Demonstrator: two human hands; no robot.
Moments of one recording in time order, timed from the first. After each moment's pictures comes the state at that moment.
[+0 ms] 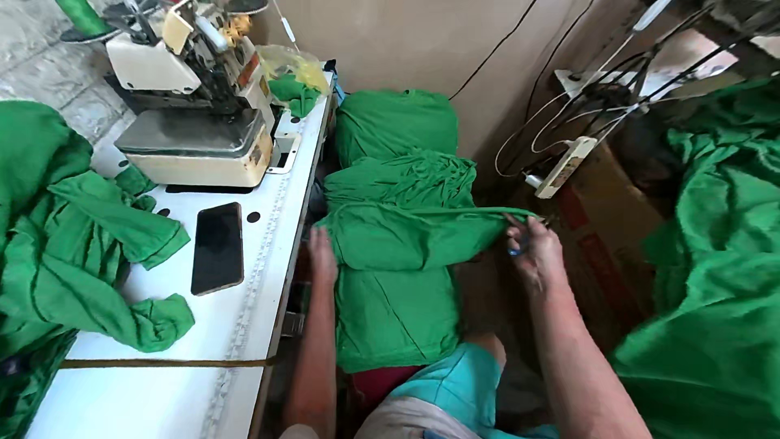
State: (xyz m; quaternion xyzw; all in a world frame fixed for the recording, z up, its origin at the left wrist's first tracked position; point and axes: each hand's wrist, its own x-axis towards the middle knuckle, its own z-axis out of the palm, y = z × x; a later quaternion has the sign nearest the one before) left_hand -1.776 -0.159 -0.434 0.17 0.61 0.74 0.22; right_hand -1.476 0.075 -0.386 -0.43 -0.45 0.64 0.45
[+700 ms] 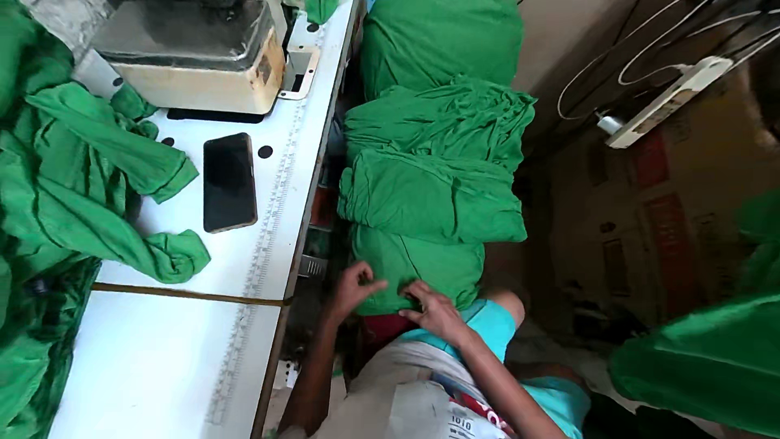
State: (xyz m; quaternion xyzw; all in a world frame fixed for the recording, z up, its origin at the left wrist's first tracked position) left_hand -1.695 -0.288 -0.484 0.39 0.78 0.37 0.34; right_hand -1.499 -0.143 -0.489 -0.23 -0.87 0.44 -0.07
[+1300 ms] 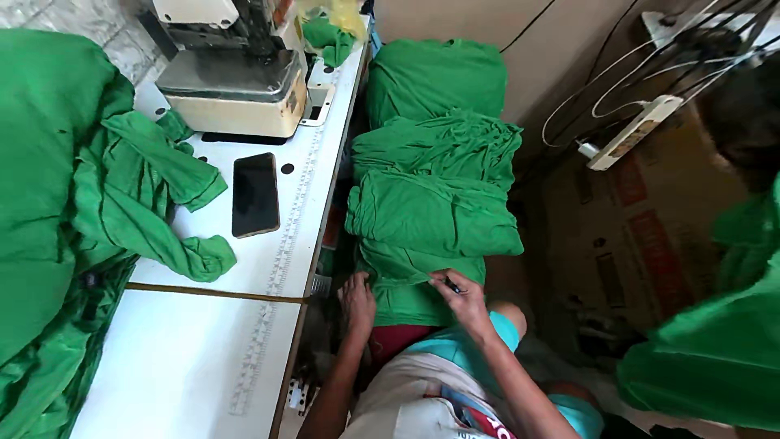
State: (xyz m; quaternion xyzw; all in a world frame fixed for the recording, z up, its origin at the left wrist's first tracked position) left_hand -1.661 -0.286 -0.487 0.29 0.89 0.31 0.16; right_hand -1.500 -0.129 -0.461 -0.28 -0.80 0.46 0.28
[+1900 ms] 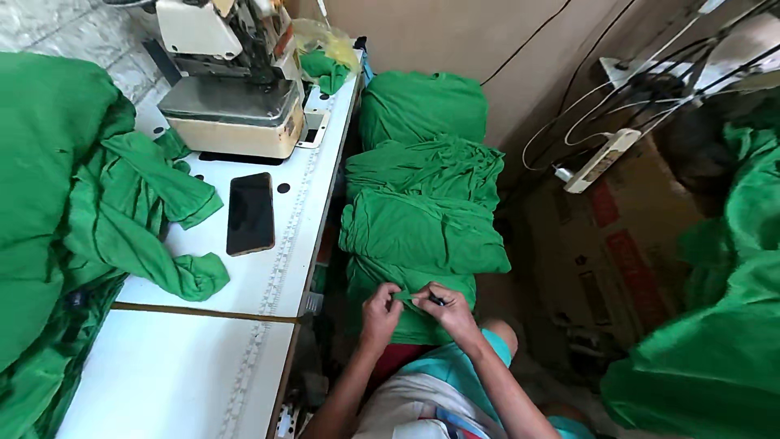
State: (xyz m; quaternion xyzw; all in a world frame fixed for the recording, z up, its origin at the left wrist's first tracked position) left_hand -1.632 -0.253 -0.456 0.36 0.73 0.55 0.18; right_hand -1.516 -0.129 -0.438 -0.24 -0.76 0.55 0.24
